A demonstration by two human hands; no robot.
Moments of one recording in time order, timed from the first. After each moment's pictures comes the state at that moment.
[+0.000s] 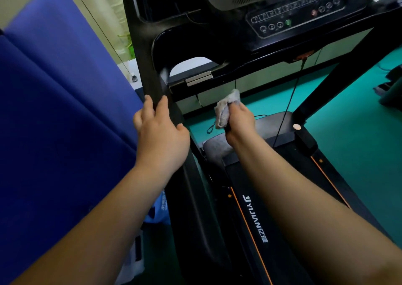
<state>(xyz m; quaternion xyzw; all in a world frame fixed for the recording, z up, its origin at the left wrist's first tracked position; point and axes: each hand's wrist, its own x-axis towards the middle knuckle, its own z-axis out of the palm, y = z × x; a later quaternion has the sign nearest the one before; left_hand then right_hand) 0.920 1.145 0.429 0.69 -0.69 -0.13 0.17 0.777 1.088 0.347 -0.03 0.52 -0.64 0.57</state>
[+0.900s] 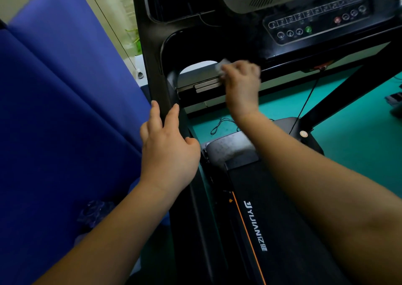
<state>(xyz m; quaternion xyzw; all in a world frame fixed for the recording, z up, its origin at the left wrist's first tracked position) 0.920 1.137 0.424 0.69 -0.68 -0.14 0.18 0.753 0.993 0.340 -0.59 0.68 -0.43 -0.01</state>
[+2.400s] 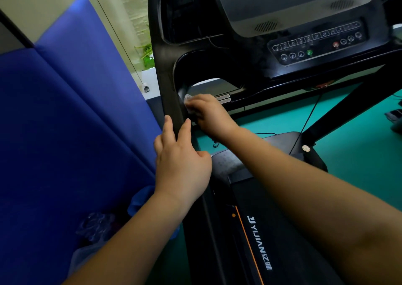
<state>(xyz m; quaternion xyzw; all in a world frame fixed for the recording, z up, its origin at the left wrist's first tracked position) 0.923 1.137 0.423 0.69 -0.68 -0.15 0.19 0.814 1.000 0.357 -0.78 0.51 -0.35 0.08</state>
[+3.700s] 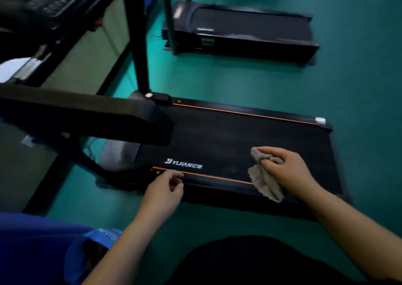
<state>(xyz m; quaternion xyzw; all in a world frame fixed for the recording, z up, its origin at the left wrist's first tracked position) 1.060 1.304 0.285 0.24 -0.88 -0.41 -0.07 0.949 1.571 0.305 -0.01 0.85 -0.50 0.16</state>
